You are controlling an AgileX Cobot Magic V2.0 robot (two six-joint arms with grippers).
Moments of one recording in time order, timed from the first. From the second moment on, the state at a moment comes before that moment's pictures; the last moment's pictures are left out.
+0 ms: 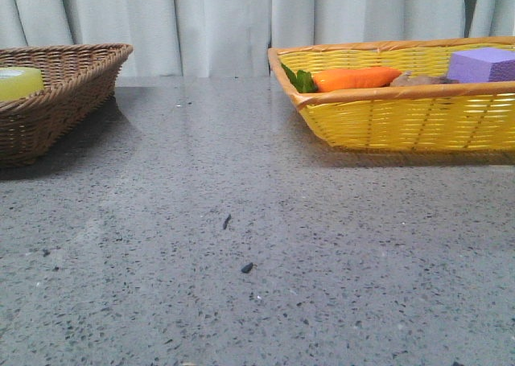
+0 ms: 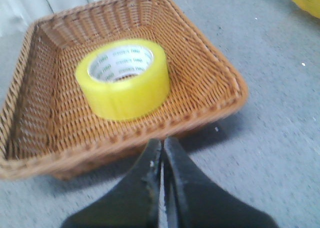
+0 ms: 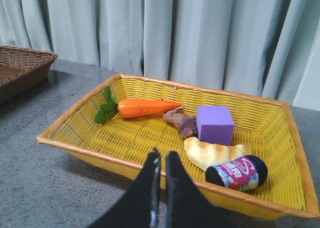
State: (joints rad) left arm -0.16 0.46 -0.41 -0.15 0.40 0.26; right arm 0.79 0.13 -0.64 -0.74 0.87 0.50
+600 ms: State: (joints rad) left arm -0.16 0.17 -0.28 -0.21 0.35 0.26; right arm 0.79 0.08 -0.55 -0.82 0.85 0.52
